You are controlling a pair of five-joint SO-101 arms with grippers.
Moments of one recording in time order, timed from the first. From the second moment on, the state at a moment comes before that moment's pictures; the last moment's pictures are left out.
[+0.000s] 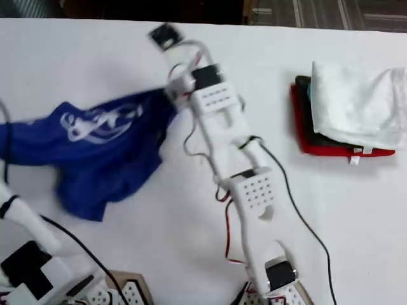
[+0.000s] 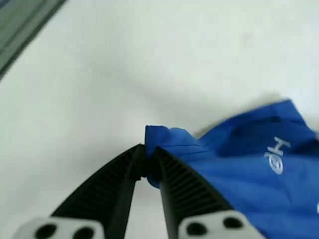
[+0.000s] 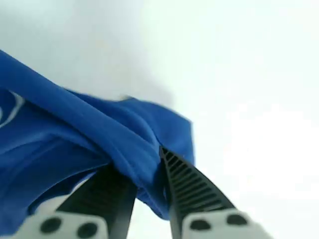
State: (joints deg) left arm -49.1 -9.2 -9.7 76.6 -11.7; right arm -25.5 54.4 -71.2 81.1 18.6
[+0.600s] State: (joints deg) left arm -23.8 -18.3 -10.0 77.0 -4.9; right arm -12.0 60.4 -86.9 77.3 32.5
